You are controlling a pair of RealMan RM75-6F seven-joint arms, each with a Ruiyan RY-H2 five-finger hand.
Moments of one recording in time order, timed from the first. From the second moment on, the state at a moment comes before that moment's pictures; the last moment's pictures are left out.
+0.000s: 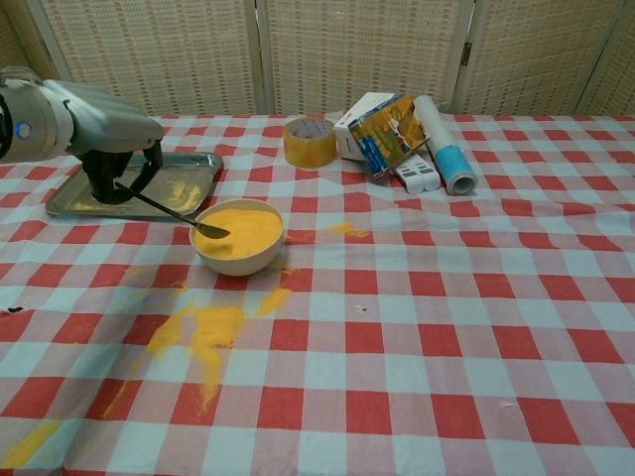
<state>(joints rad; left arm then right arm) -1.08 -1.32 -0.16 -1.86 0.23 1.17 1.30 0.00 -0.98 -0.01 -1.68 -1.64 1.57 0.13</state>
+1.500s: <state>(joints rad) -1.17 -1.38 -0.13 -1.65 0.14 1.06 1.15 0.00 -0.98 0.01 -1.68 -1.61 1.56 0.13</state>
